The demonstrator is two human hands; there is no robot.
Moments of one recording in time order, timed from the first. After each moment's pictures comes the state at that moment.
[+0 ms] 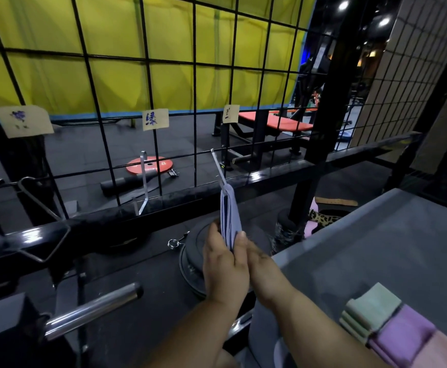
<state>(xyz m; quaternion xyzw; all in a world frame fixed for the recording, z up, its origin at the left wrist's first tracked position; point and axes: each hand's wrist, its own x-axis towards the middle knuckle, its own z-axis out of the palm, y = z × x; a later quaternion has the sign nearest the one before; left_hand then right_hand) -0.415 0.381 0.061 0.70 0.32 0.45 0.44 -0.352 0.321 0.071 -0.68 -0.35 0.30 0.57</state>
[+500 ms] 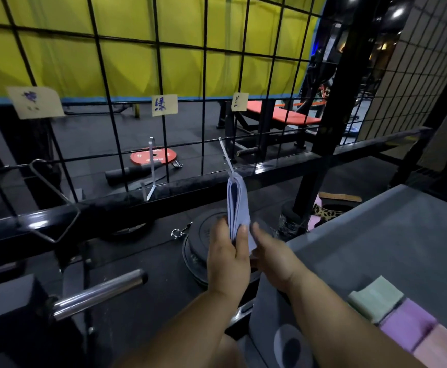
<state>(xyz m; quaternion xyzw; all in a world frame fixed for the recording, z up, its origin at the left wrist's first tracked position) -0.424 0.380 0.060 0.72 0.29 0.44 0.46 -0.333 0.324 0.067 -0.64 -0.27 0.39 0.60</state>
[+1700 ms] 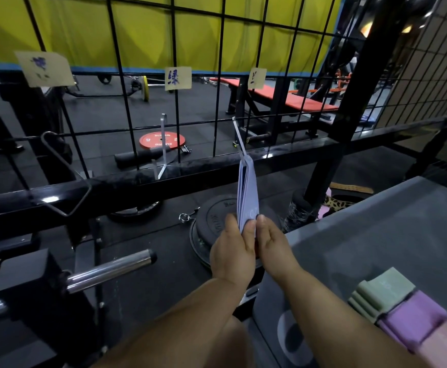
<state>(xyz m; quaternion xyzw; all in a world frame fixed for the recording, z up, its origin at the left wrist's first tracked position) -0.436 0.379 0.055 0.78 0.35 0.34 0.38 -0.355 0.330 0.048 -0.68 -0.32 0.25 0.61</state>
